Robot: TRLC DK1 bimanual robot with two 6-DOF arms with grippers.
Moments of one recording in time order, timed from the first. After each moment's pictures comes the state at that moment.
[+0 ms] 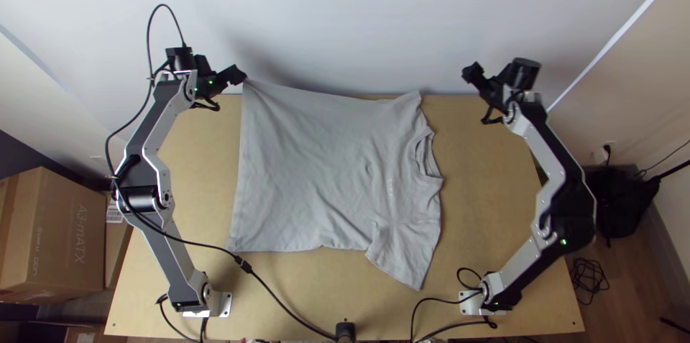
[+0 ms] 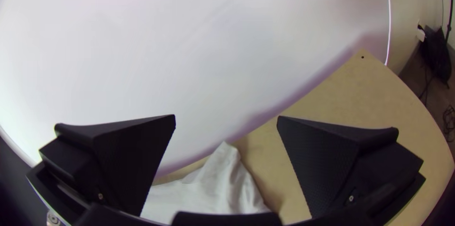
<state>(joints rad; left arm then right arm) 0.13 2.09 1.93 -0.44 0.33 -0.36 -0.05 1.81 1.54 -0.14 -0.20 0.65</state>
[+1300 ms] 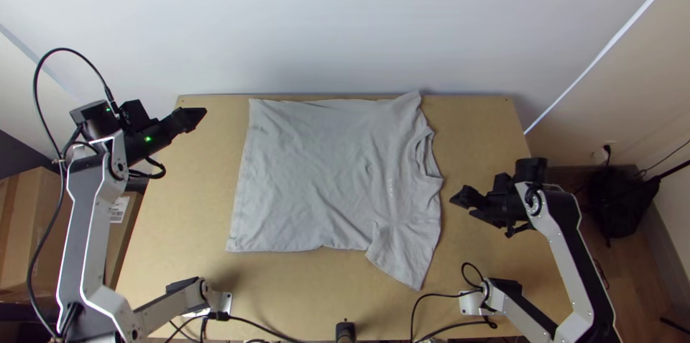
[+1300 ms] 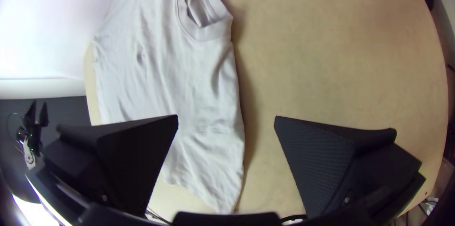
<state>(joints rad) 0.30 1.20 1.24 -0.51 0.60 -0.32 -0.09 1.05 0.81 -0.99 -0.44 0.32</state>
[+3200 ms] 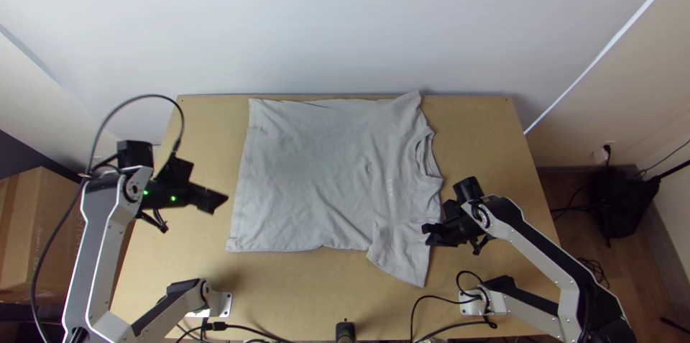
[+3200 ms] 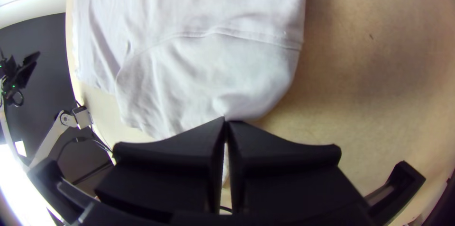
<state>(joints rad) 0.24 1.09 1.06 -1.17 0.35 0.50 0.30 1.20 0.59 -0.85 -0.46 0.32</state>
